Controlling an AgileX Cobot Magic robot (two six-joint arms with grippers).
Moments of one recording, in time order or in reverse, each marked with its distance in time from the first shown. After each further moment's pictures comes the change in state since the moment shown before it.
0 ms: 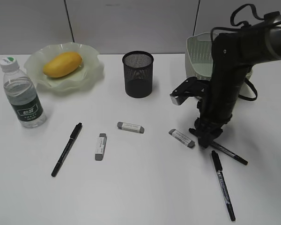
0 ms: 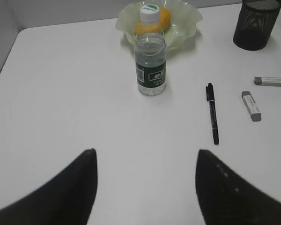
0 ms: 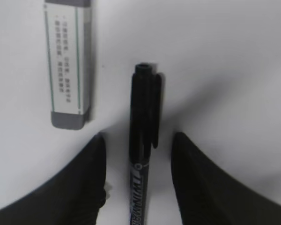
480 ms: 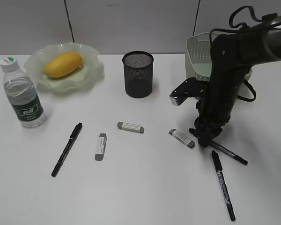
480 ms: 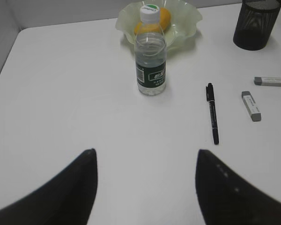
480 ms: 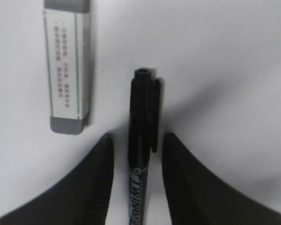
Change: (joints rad) left arm 0.000 0.000 0.000 0.000 0.000 0.000; right arm 0.000 0.012 -0.003 0.002 -0.006 0.000
